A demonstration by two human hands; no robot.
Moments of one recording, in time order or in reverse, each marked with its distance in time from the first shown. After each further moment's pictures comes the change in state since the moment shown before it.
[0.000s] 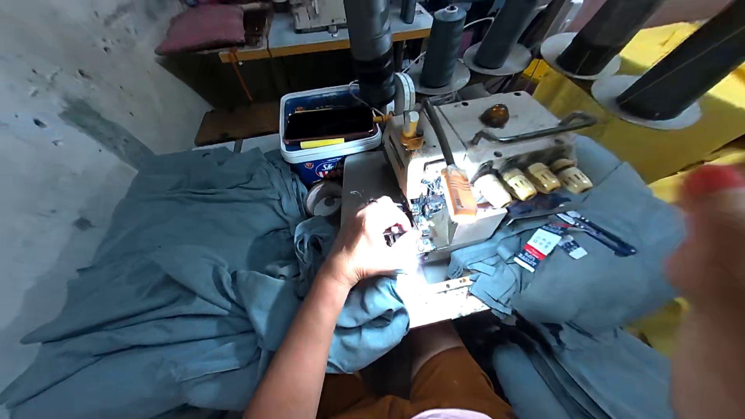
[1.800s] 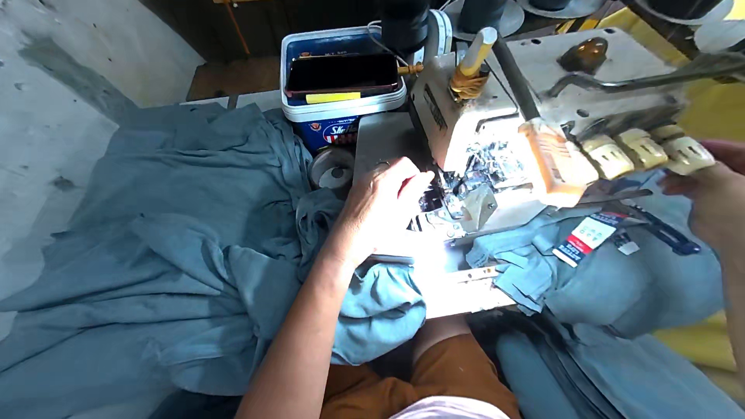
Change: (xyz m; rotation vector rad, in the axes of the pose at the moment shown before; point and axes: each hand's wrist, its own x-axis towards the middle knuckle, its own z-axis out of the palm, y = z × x) left_hand 0.006 0.003 -0.015 0.042 -0.062 -0.313; right_hand -0.105 0.203 0.017 0.357 -0.129 0.860
